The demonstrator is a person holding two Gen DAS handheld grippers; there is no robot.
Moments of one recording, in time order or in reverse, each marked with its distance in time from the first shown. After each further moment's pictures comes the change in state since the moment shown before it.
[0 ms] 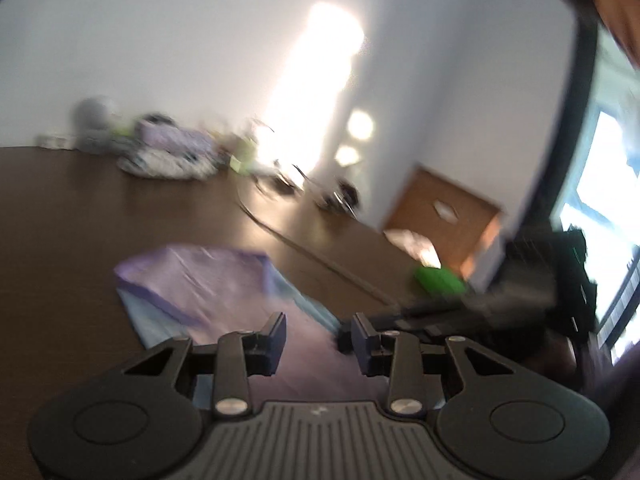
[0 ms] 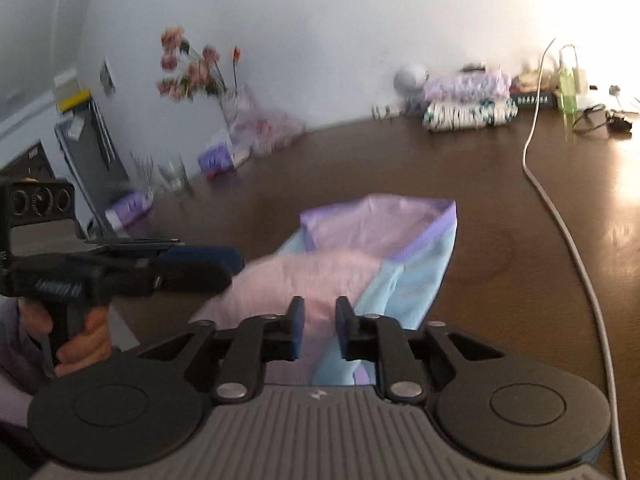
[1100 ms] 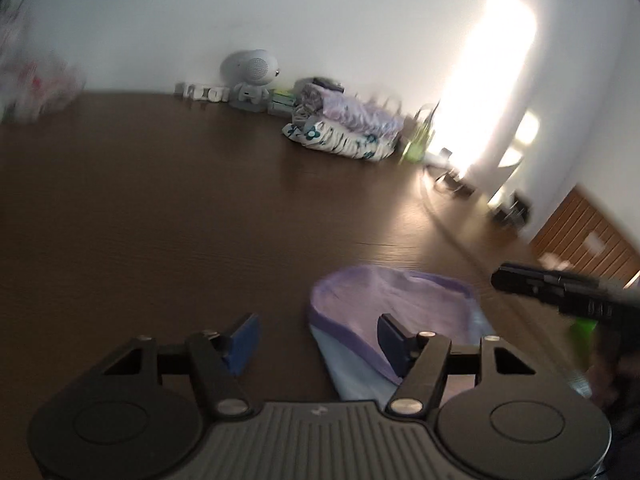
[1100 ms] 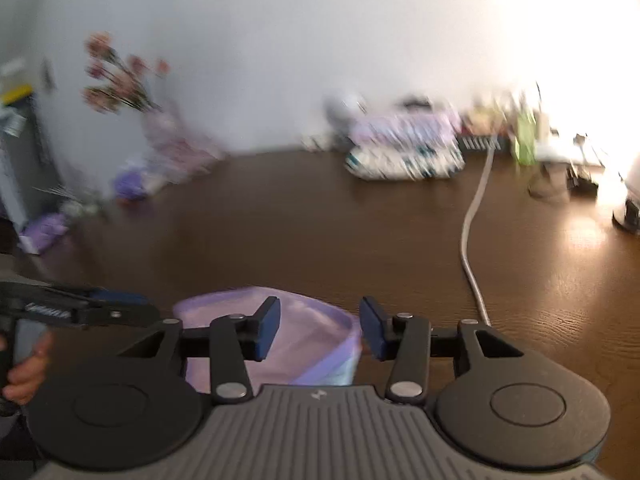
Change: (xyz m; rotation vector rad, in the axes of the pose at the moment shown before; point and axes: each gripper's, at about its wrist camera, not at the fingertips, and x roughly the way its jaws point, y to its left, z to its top) left arm 0.045 0.109 0.051 -0.242 0.088 0.419; right arm 0.064 -0.055 0.088 -0.005 -0.023 -0.230
